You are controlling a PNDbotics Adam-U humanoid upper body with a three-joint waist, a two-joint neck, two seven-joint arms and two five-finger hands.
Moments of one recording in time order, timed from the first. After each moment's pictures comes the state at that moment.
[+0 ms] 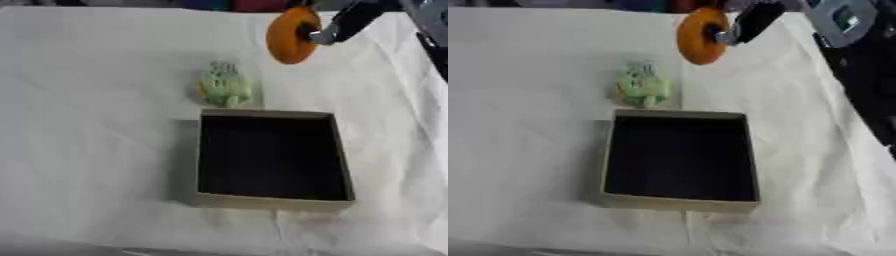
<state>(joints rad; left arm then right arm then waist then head) -0.18 0.42 0.22 -1.99 -0.26 -0.17 0.34 -1.25 -0.45 0.41 -1.11 0.27 -0.31 0.76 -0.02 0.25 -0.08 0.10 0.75</state>
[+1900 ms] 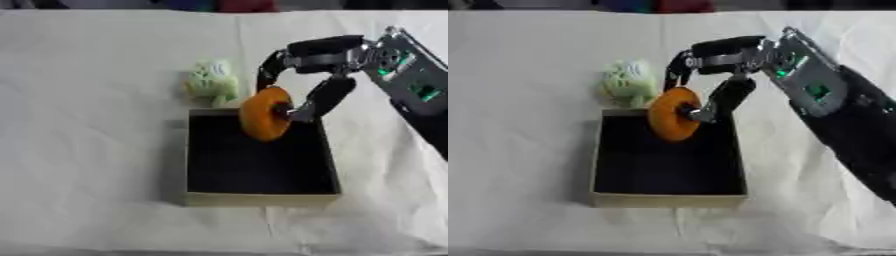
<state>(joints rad) -0.17 0.42 0.22 -1.99 -0.27 -0.16 0.33 -1.00 -0.45 0.59 -1.31 0.22 -0.36 0.80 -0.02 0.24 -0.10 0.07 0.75</state>
